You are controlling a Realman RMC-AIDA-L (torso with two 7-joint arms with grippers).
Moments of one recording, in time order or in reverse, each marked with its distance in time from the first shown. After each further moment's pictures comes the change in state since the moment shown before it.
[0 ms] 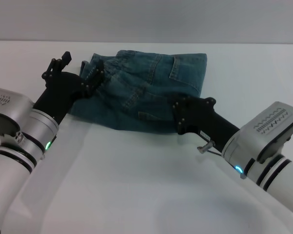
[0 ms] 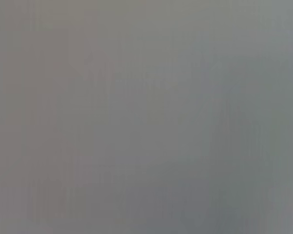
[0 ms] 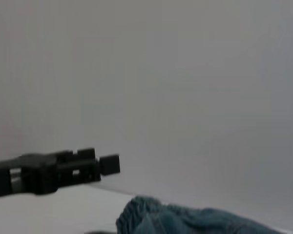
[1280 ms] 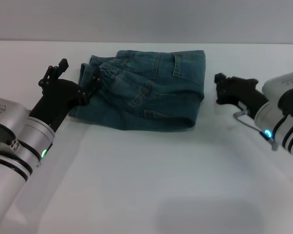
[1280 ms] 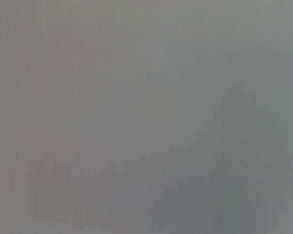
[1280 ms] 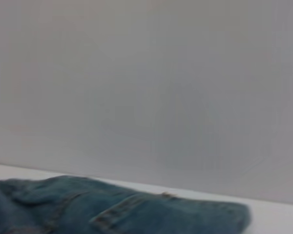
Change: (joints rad) left arm 0.030 0.008 0.020 -0.001 0.000 0.012 -0.002; right arm 0.123 -0.018 0.193 -0.201 0.011 0.193 0.146
